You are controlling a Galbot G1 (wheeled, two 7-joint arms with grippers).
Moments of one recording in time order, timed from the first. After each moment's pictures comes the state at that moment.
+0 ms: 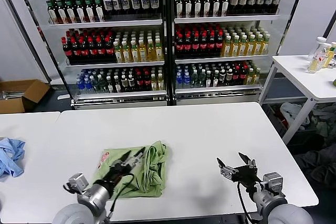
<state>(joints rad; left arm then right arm) 1.43 -1.10 -0.45 -2.13 -0.99 0.35 -0.16 -1.47 0.93 0.48 2.23 0.65 -0.52 0.20</state>
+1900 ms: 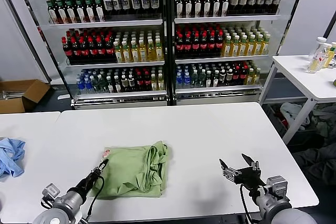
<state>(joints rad) 1.44 -1.18 -0.67 -1.87 -1.35 0.40 -0.07 -1.53 0.94 0.53 2.28 0.64 -0.52 0.21</state>
